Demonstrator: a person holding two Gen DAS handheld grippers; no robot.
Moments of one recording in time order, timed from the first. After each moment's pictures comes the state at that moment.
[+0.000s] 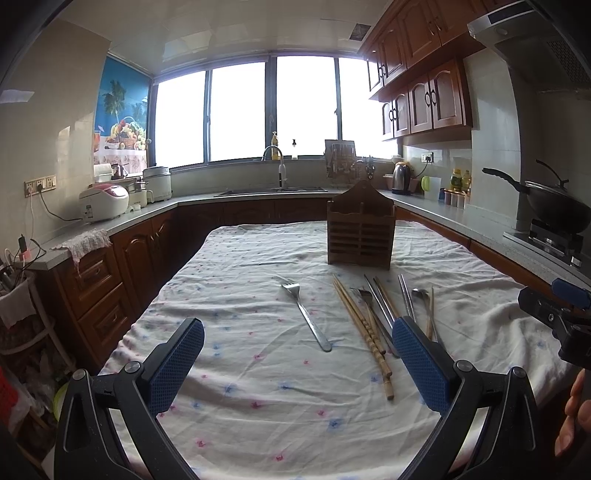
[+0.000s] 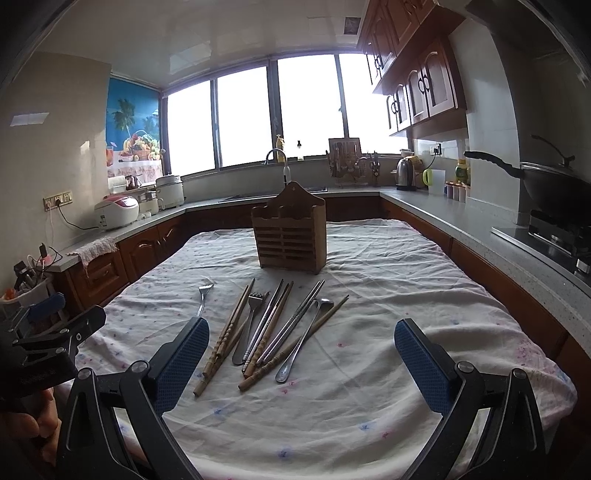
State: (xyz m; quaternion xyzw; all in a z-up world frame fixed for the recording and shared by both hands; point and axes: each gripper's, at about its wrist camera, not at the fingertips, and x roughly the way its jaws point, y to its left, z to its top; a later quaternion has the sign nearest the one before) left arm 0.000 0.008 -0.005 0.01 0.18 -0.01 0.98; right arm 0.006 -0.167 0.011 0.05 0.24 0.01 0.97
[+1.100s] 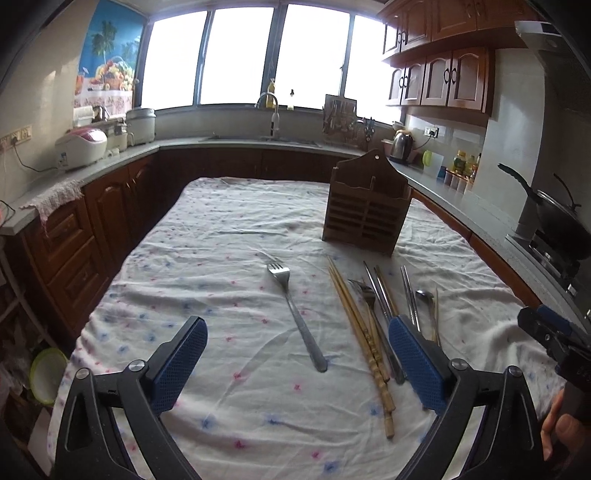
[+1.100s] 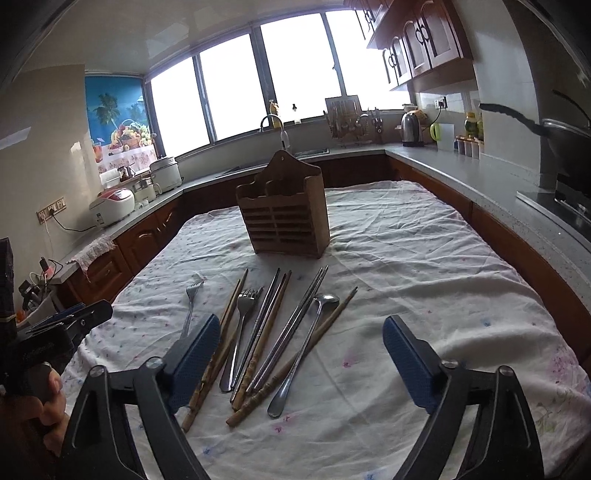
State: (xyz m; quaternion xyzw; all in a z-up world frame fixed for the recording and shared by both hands) left arm 0.105 0.040 0.025 -0.06 0.29 -0.05 0.95; right arm 0.095 -0.197 -0.005 0.11 0.33 0.03 0.94
